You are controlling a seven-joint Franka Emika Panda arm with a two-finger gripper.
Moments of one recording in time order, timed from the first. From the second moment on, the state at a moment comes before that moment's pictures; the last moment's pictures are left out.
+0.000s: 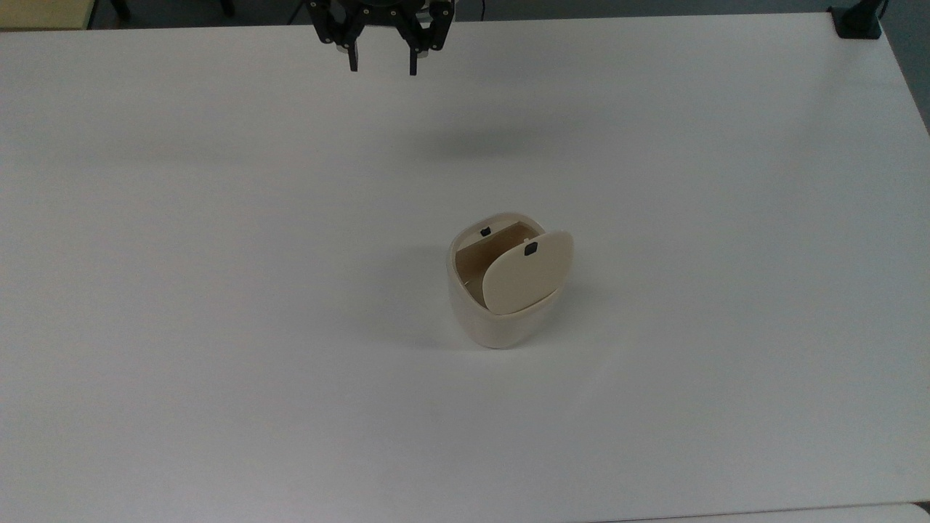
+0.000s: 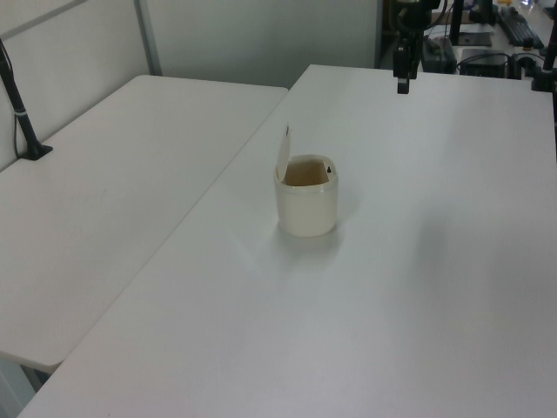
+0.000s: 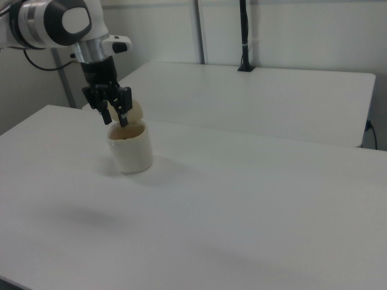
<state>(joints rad) 0.04 0.05 0.04 -1.62 -0.08 1.64 0.07</state>
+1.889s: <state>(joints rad) 0.21 0.35 0.05 -1.57 -0.08 2.63 0.06</state>
